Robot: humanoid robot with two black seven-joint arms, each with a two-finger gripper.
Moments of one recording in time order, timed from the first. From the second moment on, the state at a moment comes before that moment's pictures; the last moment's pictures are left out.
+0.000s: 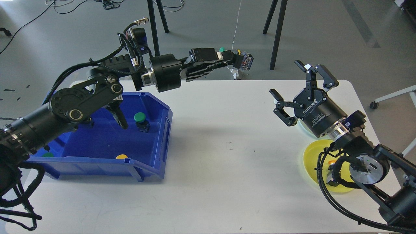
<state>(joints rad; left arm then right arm) -1.02 0.31 -0.46 -0.96 1.02 -0.49 -0.49 0.34 -0.53 0.87 1.55 -0.19 0.13 0.25</state>
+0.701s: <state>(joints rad) -1.01 0.31 -0.47 -0.96 1.02 -0.49 -0.49 0.59 -0.41 0.70 1.38 -0.18 0.14 0.26</state>
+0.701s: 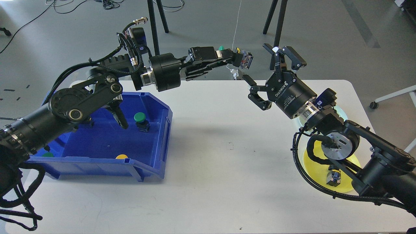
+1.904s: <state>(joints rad) -1.01 0.31 -0.47 -0.95 1.02 -0.49 -0.49 0.67 -0.35 0.63 1.33 -0.13 0.16 0.27</state>
